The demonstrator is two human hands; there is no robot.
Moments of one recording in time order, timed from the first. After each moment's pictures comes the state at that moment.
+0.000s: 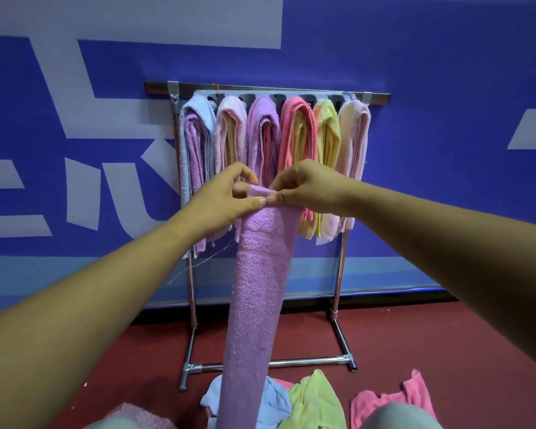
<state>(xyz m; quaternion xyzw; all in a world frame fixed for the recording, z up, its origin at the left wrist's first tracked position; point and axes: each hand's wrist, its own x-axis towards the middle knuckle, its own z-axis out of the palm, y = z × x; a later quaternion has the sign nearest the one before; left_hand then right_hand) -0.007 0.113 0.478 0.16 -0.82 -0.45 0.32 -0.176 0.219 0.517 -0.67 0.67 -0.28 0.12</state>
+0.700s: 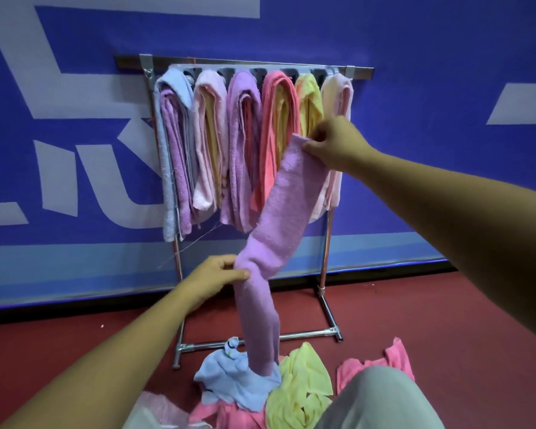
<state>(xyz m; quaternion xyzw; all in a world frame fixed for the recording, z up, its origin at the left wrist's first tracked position) -0.005 0.112 0.307 0.25 -0.75 -0.59 0.18 -0.241 0.226 0.519 -0.51 0.79 -0.33 -0.08</state>
